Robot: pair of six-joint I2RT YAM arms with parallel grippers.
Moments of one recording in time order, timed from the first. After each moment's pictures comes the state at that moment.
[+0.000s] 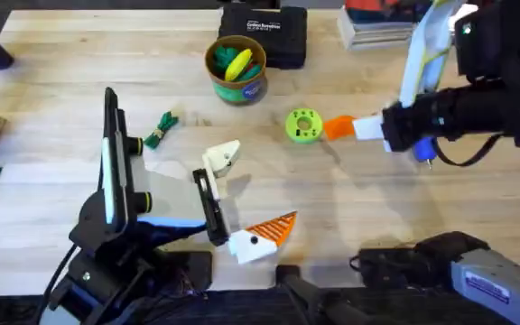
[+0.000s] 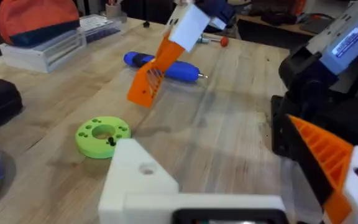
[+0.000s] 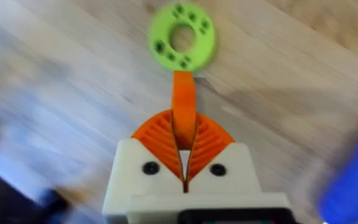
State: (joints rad) left arm -0.54 0.01 0.01 -0.06 0.71 -0.07; right arm 0.23 1.05 0.89 -0.89 -0.31 -0.19
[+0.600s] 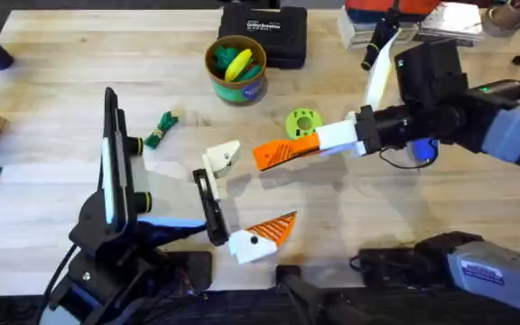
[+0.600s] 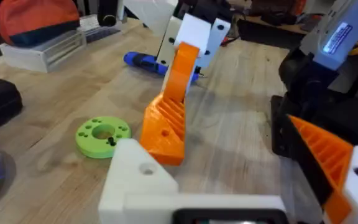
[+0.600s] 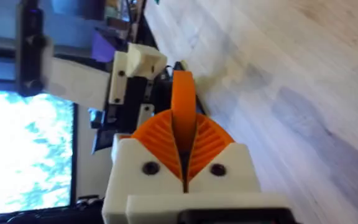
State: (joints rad) left arm -0.54 0.01 0.01 -0.06 0.71 -0.07; right arm 0.23 1.28 0.69 -0.51 -1.23 0.17
